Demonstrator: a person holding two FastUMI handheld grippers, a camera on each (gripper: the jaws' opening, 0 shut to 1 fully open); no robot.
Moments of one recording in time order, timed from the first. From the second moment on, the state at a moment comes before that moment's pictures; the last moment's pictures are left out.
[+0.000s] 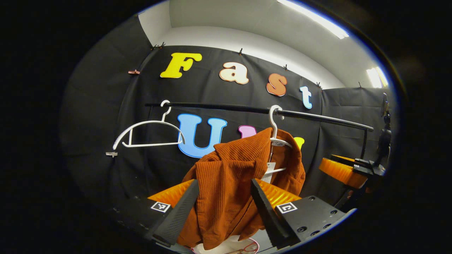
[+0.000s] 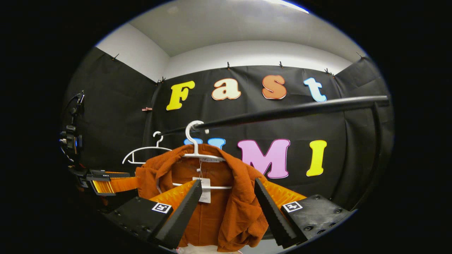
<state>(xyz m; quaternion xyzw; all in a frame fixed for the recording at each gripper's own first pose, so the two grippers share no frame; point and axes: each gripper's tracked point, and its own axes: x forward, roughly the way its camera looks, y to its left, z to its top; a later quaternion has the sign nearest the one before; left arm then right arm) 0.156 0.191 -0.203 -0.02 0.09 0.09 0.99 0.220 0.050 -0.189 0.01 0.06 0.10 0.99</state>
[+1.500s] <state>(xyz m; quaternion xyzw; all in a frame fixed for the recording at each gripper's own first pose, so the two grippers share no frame) 0.253 0.176 -0.288 -0.06 0.14 0.11 0.98 0.303 0.046 -0.322 0.07 0.15 0.14 0.98</state>
